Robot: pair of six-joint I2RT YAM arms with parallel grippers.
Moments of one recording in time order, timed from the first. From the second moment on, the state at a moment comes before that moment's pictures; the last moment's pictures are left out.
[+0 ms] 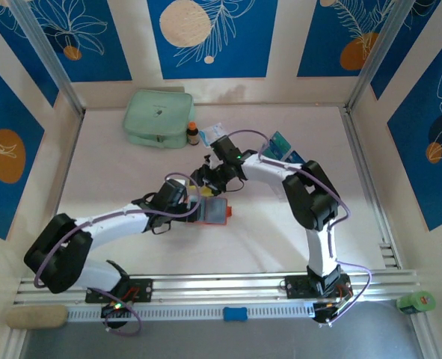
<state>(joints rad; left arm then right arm) -0.67 1.38 0.62 -0.22 -0.12 -0.49 0.66 1.98 1.38 -0.39 -0.65 0.88</state>
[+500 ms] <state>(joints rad) -0.64 1.40 0.62 -0.22 -0.16 -0.49 0.44 1.72 1.36 -0.69 -0.47 0.63</state>
